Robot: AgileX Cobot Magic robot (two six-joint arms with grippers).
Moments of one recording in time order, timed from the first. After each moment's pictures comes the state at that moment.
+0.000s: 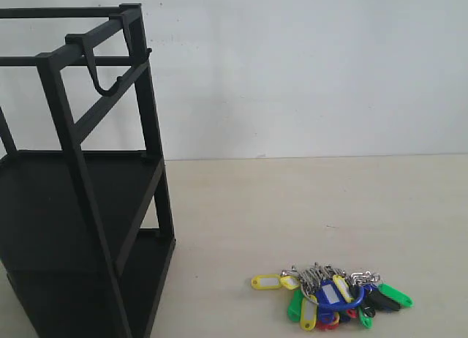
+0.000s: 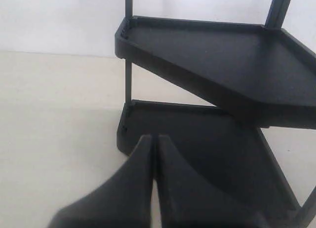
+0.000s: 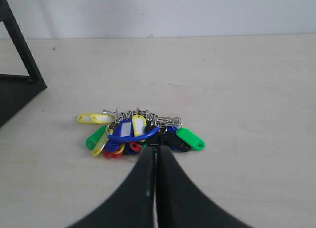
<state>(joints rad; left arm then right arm) 0.00 0.00 0.00 -0.15 0.29 0.07 0.18 0.00 0.00 0.05 0.35 0.08</state>
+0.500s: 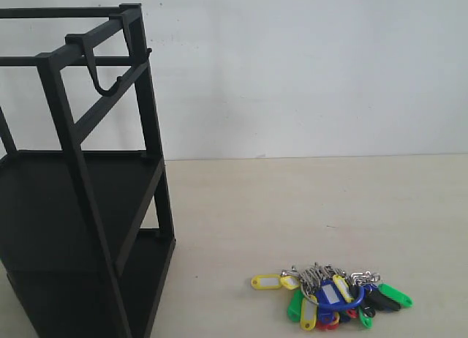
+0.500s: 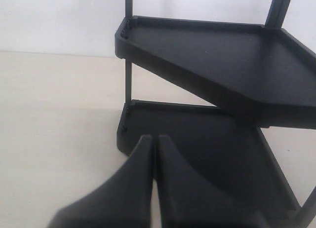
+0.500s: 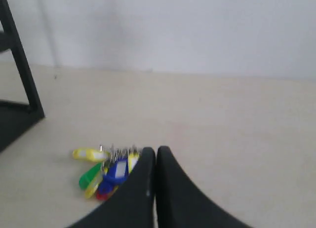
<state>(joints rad) 0.00 0.00 0.00 -0.15 0.29 0.07 0.18 0.00 0.00 0.03 0.21 0.03</state>
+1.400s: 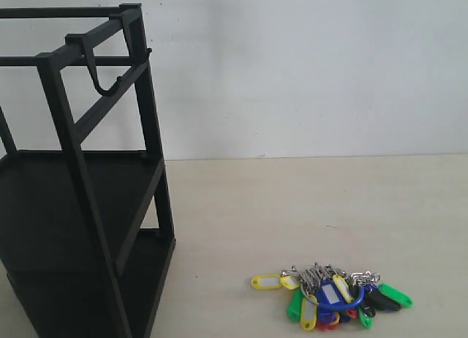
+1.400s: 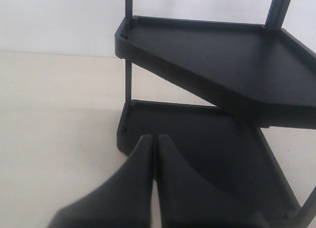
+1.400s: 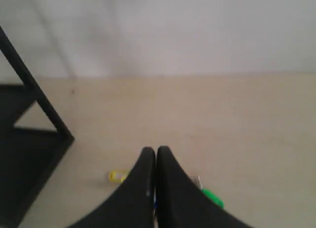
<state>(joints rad) 0.00 0.00 0.00 -0.15 0.29 0.07 0.17 0.56 -0.67 0.07 0.57 0.16</state>
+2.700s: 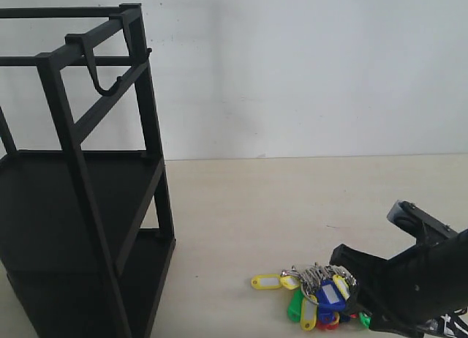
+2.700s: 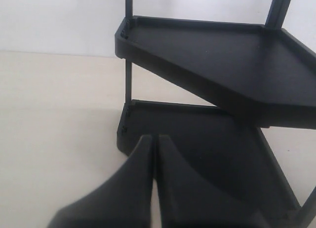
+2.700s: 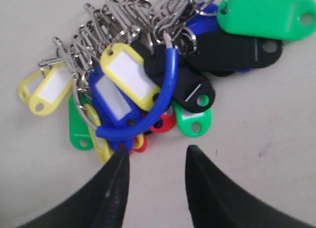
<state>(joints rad) 0.00 0.00 0.00 -0.15 0.29 0.07 0.17 1.64 -0.64 0.95 0.28 -0.17</state>
